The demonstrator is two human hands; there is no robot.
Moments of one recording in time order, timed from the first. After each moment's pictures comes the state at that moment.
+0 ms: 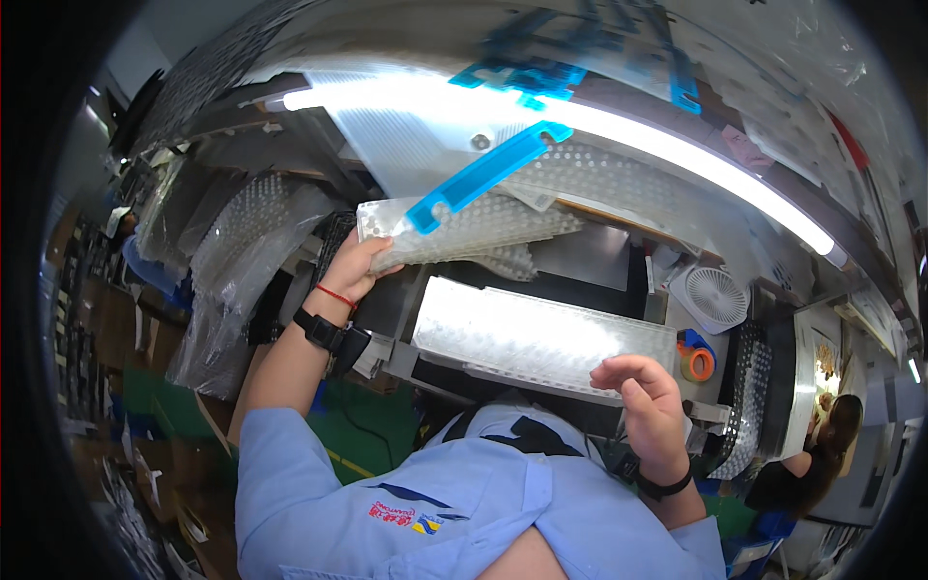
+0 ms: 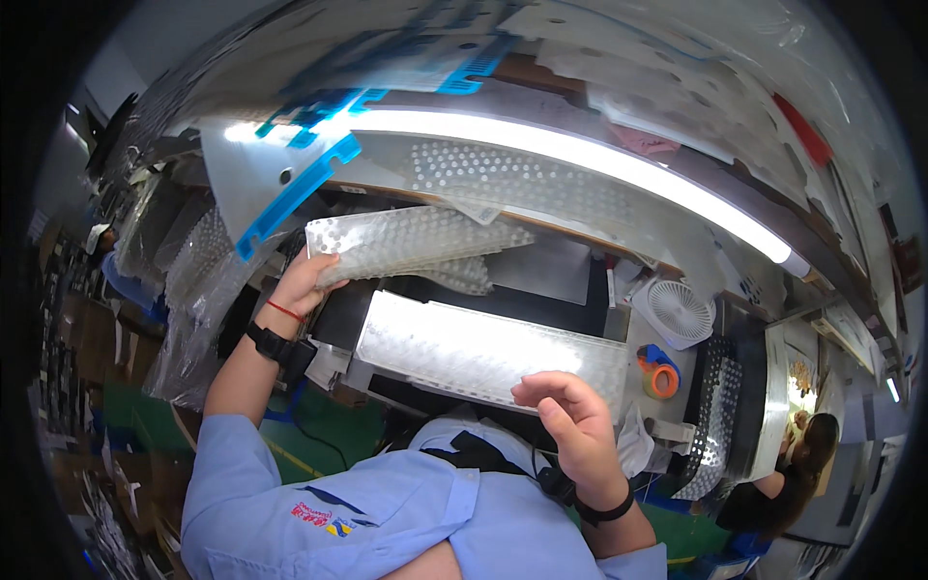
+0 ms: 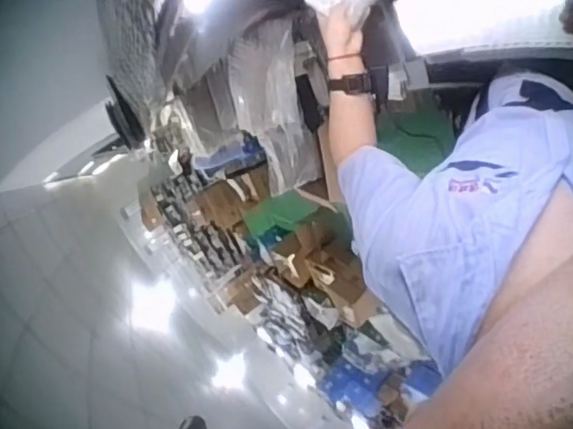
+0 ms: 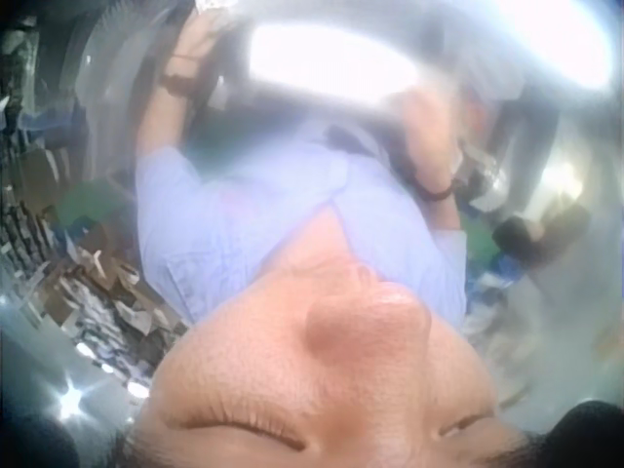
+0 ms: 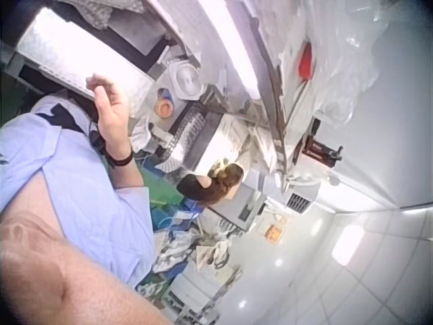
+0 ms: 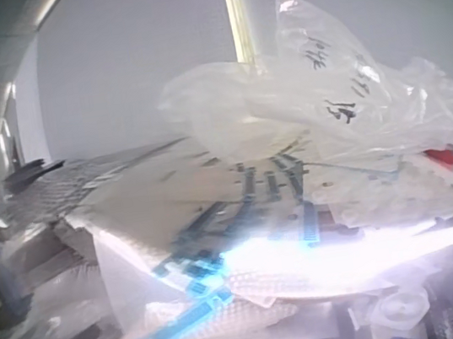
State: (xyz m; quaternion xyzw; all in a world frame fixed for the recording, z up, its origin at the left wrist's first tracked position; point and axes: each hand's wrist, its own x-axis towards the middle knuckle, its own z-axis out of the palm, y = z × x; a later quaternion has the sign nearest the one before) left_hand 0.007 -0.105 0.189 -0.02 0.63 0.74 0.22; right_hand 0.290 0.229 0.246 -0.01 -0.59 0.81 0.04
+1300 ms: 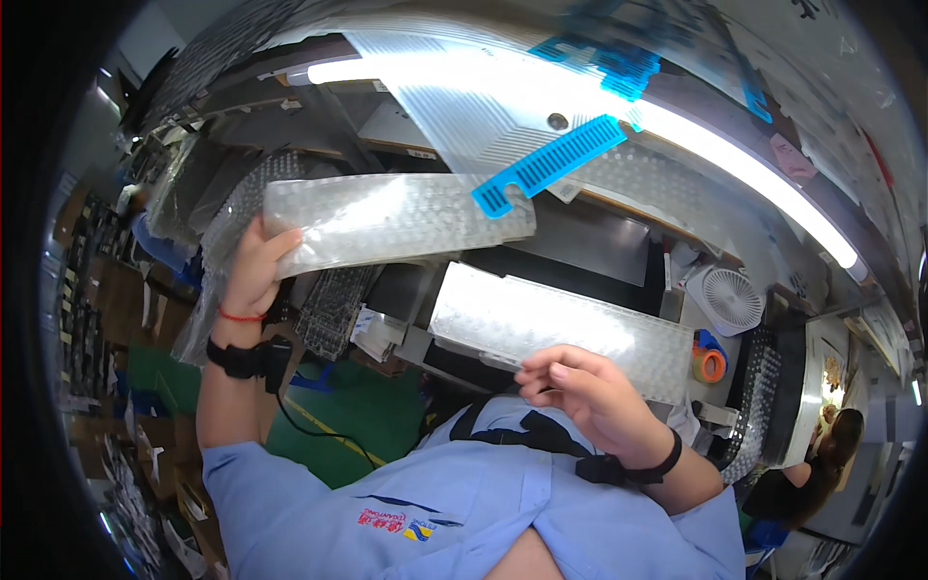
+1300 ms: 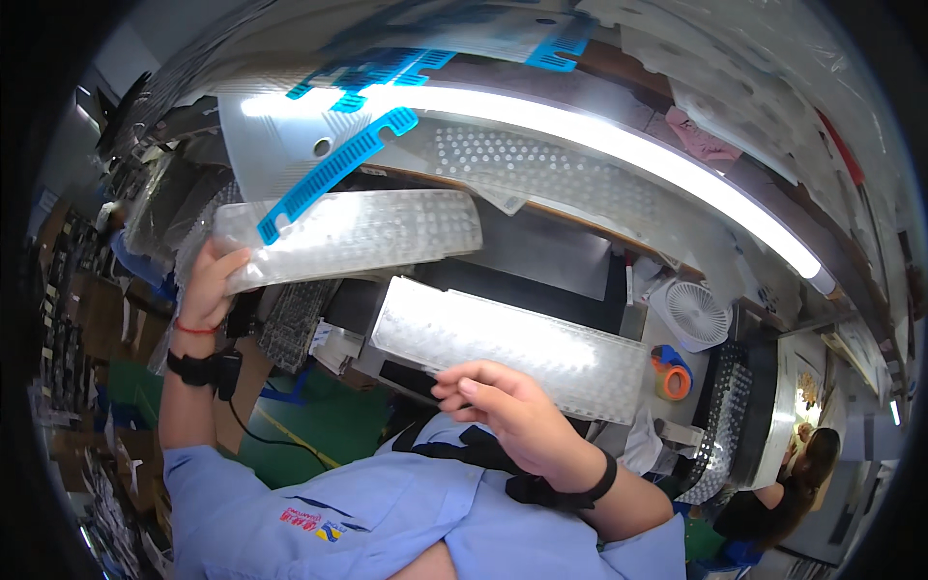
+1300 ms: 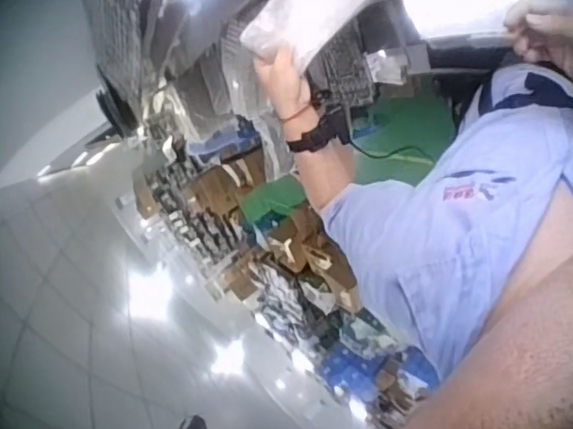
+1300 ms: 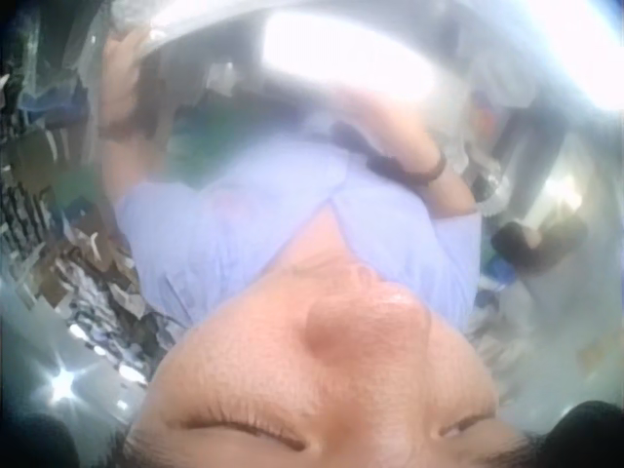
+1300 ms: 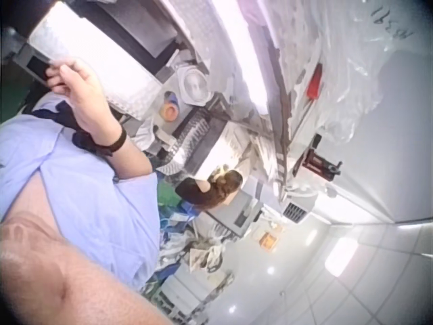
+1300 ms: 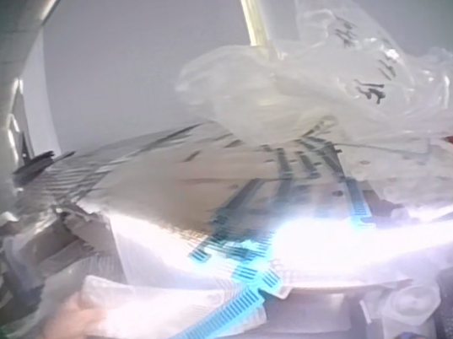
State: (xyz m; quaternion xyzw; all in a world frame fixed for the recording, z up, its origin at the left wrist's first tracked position) left_hand 0.056 -0.210 0.293 0.00 0.74 0.67 0.04; right_hand 0.246 0.175 0.255 -0.04 -0.43 0.87 -0.25
